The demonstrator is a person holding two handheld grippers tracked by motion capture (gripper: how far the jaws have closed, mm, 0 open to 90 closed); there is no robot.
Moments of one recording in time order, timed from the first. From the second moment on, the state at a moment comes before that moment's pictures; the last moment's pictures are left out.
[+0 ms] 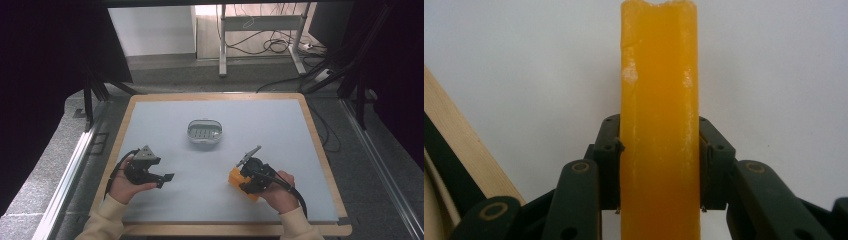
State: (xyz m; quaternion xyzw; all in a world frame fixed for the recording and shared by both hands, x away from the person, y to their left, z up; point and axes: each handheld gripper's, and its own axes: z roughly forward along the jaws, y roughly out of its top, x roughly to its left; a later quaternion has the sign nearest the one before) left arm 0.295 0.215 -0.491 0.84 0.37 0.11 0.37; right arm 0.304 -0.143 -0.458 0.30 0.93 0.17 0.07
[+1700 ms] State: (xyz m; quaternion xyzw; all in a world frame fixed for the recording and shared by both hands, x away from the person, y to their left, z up) left arm 0.295 0.216 -0.490 0.84 0.37 0.11 0.37; right arm 0.340 -0.136 -0.404 0.26 0.93 0.23 0.08
